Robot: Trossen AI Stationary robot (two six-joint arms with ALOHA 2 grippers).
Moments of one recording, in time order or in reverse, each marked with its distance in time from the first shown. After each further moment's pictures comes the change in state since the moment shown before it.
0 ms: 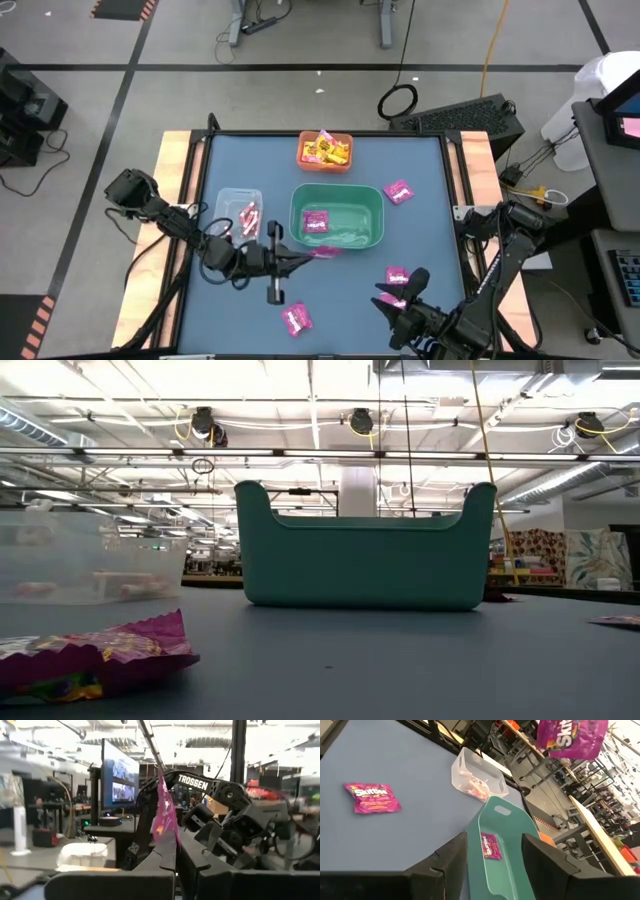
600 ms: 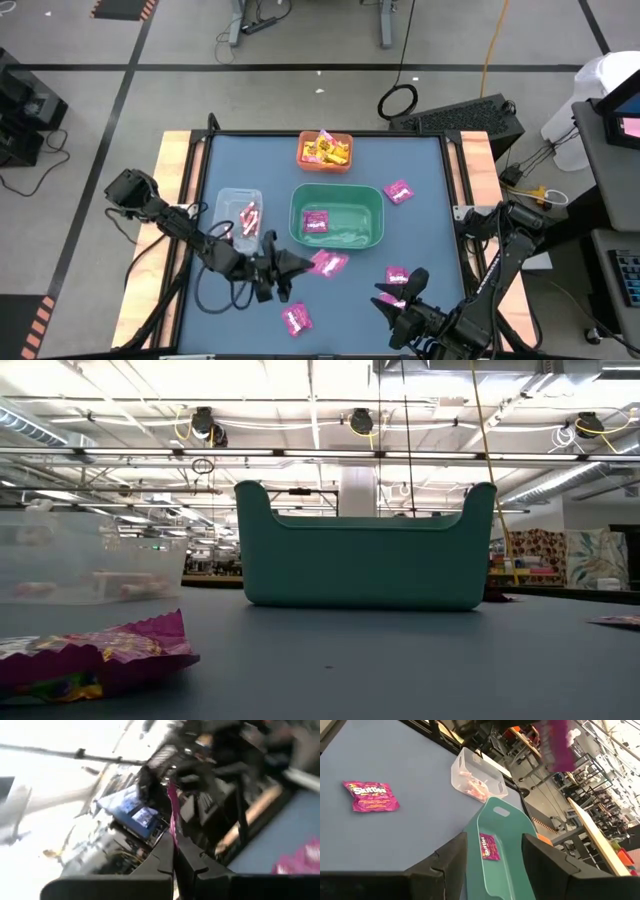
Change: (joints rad) left arm -0.009 0.001 0.001 -0.115 0.049 0.915; right arm -0.003 0.000 0.000 0.009 0.001 -0.032
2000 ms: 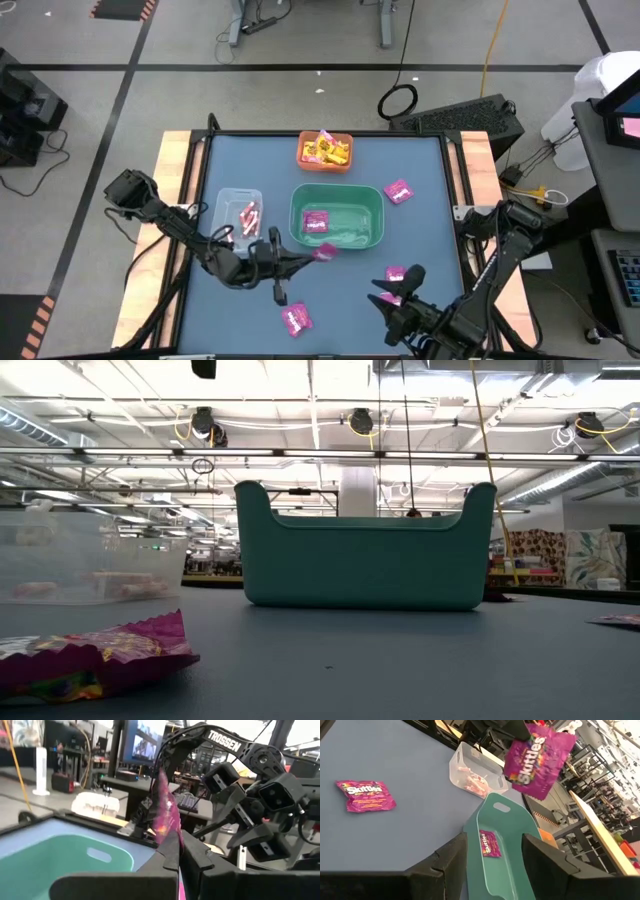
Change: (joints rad) left arm -0.024 0.000 0.000 -0.123 -0.217 -1.236; right arm -0.030 0.000 0.000 0.008 -0.024 0.008
